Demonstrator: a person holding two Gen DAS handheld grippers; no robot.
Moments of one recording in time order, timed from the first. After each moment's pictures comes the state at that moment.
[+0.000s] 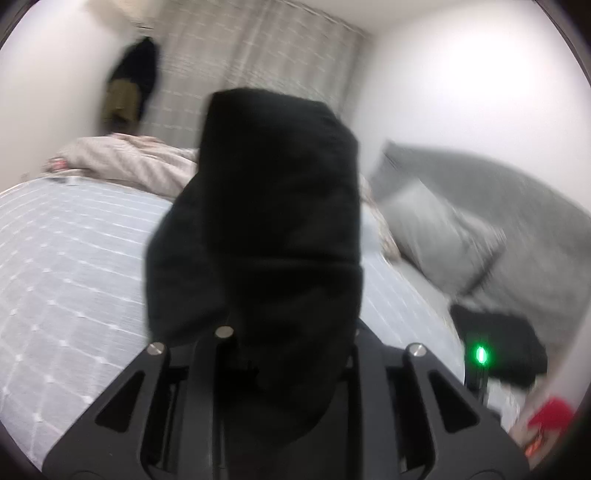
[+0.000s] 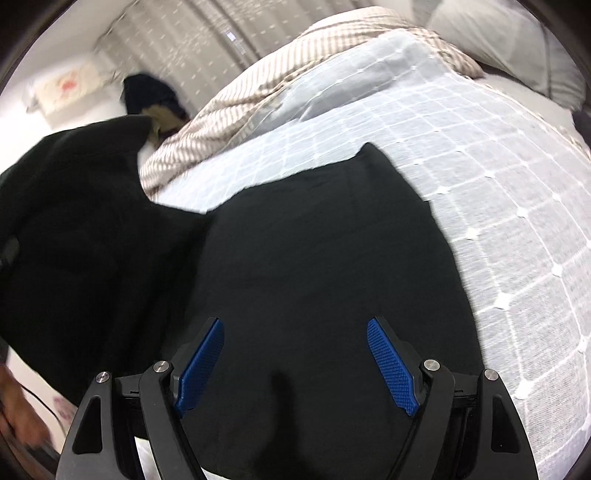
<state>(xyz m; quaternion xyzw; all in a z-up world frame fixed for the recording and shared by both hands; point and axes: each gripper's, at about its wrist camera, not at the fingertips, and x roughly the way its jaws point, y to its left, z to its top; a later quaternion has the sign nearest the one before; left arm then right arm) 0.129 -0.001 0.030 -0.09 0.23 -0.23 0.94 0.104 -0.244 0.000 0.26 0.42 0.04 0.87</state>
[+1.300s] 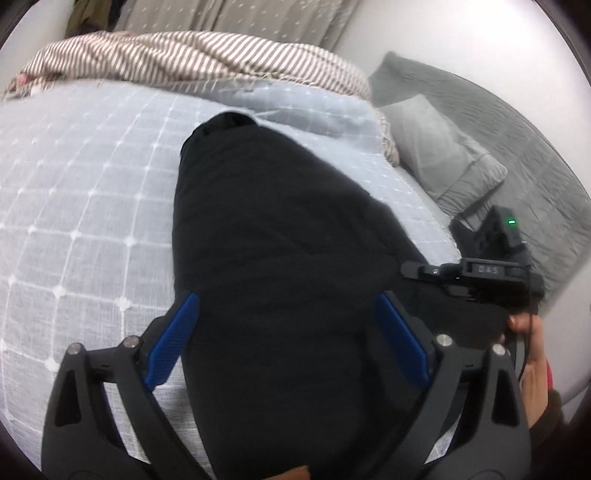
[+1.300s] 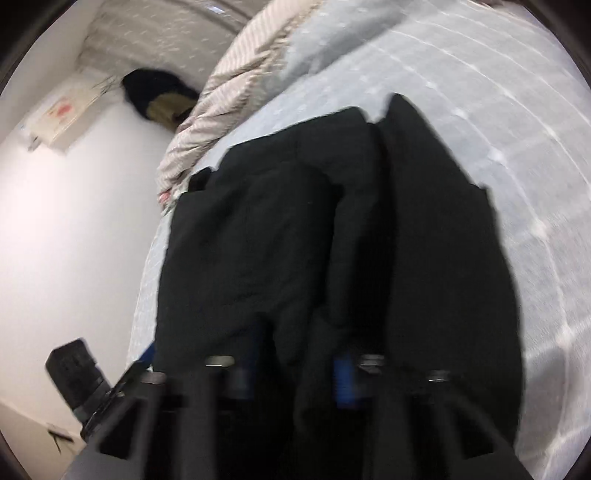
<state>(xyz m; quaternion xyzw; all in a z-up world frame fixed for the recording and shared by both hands) 0.191 0.045 -0.069 -0.10 0.42 -0.28 0.86 0.180 -0.249 -0.026 0.34 0.48 0.15 0.80</state>
